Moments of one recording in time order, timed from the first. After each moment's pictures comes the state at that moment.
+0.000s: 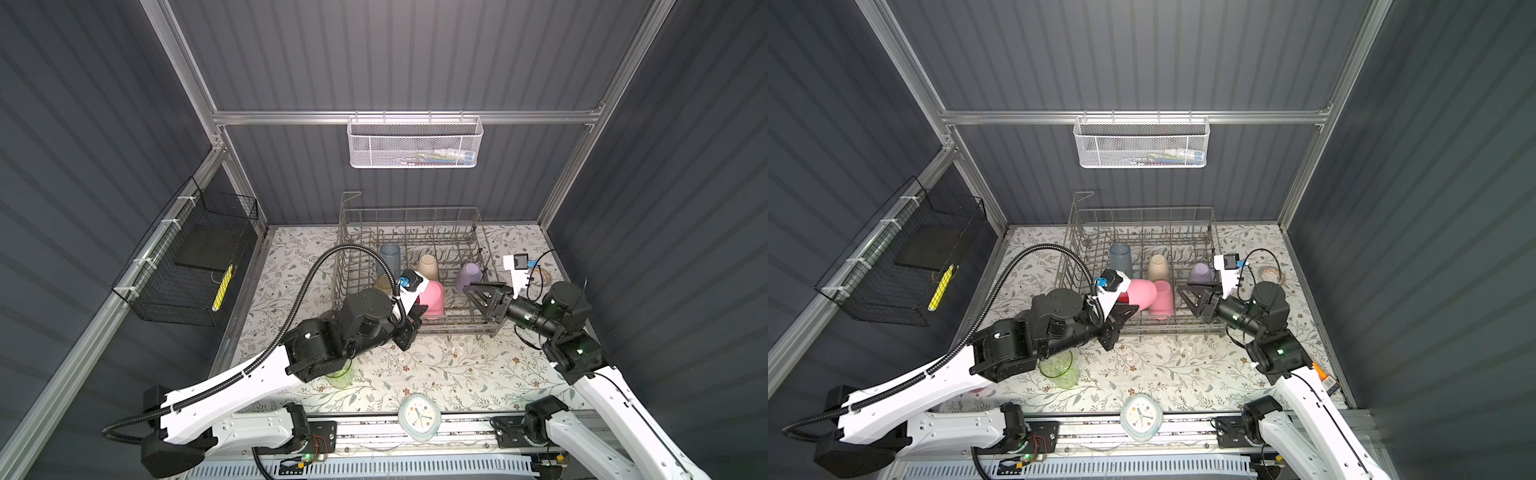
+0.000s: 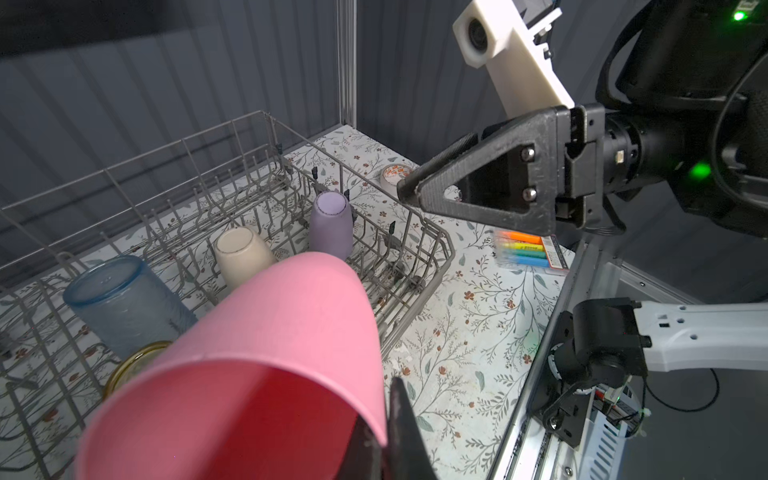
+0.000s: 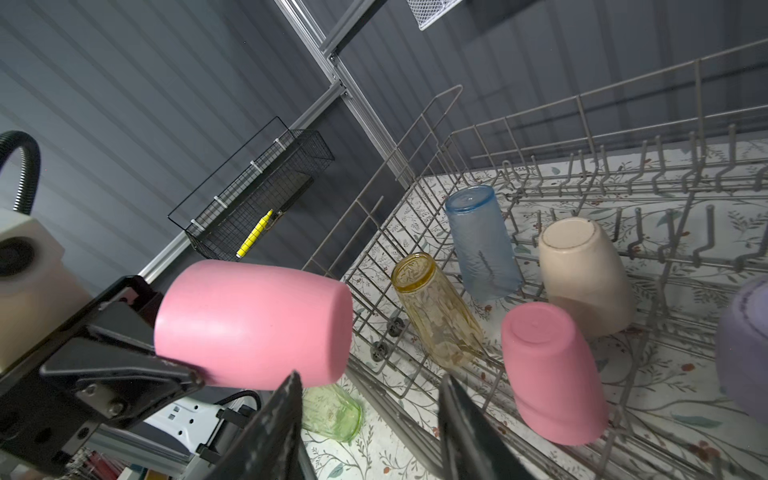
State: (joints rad) left arm -1.16 1.10 1.21 -0.48 -0.16 -0.15; right arm 0.30 0.73 0.70 -0.05 -0.65 0.58
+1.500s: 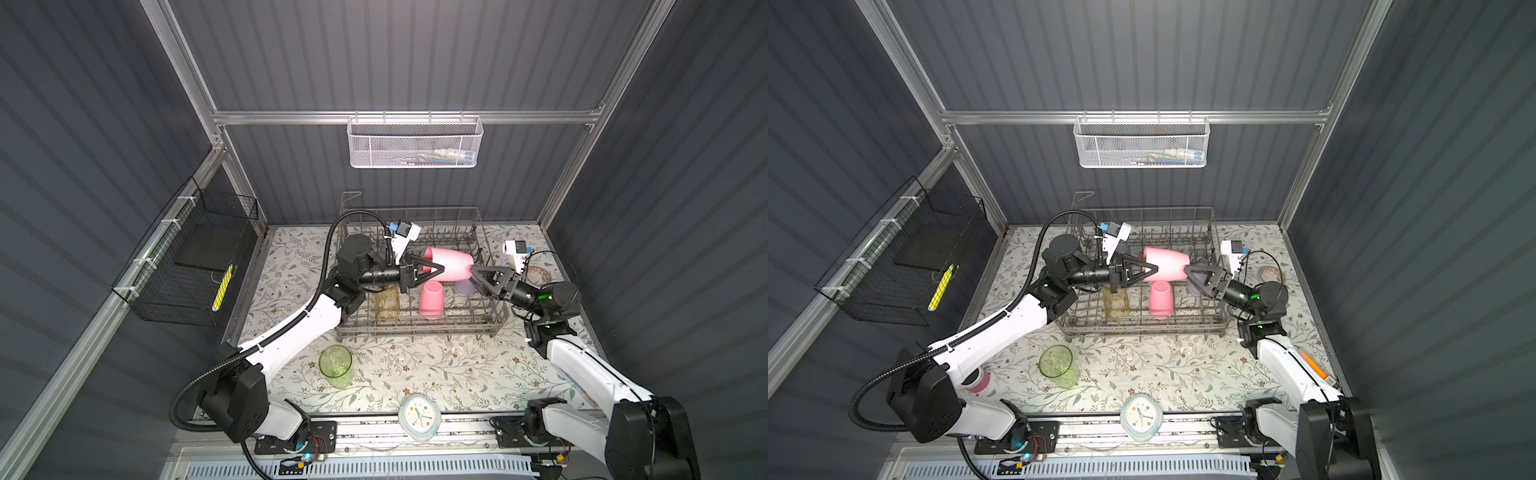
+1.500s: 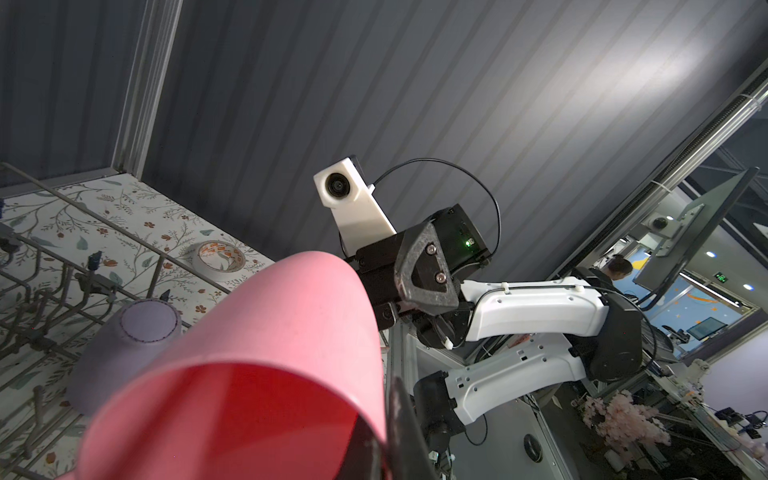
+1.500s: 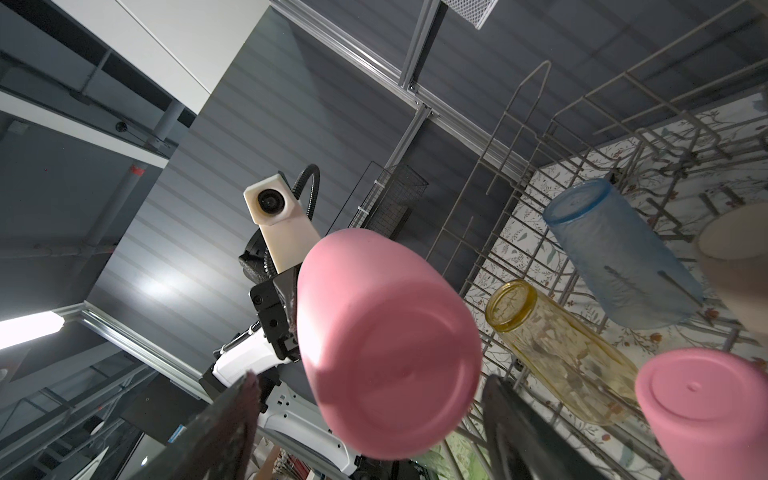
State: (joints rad) left arm -0.66 1.45 1.15 0.35 0.91 -0.58; right arm 0.13 1.11 0.54 0.94 -1.02 1.32
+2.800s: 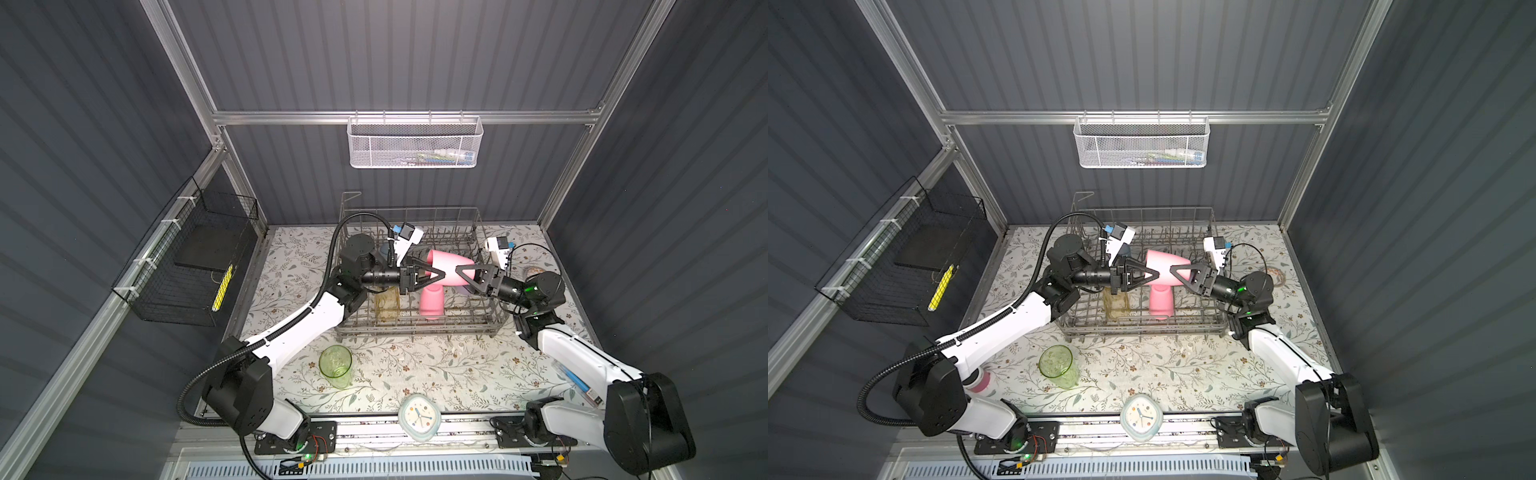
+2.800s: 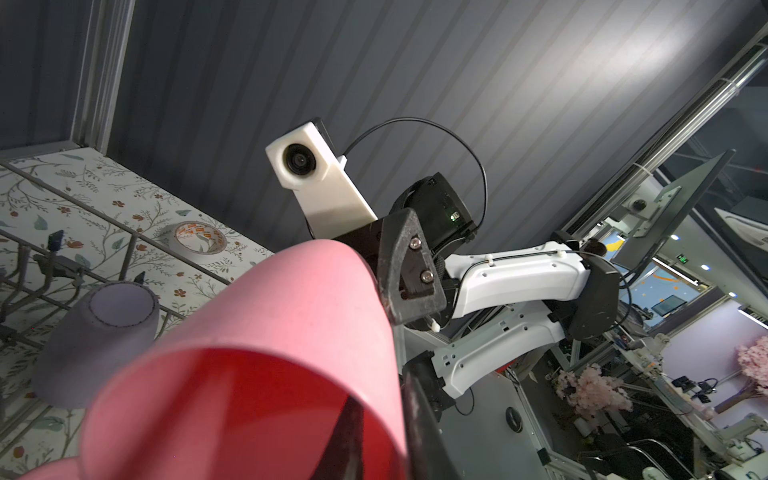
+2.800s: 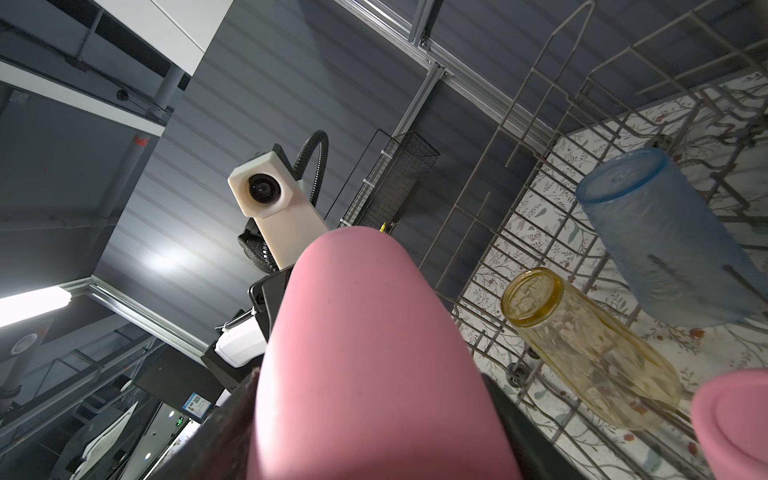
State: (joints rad) left arm -0.66 1.48 1.15 0.35 0.98 -0.58; right arm 0.21 1.21 0.60 0.95 -1.02 1.28
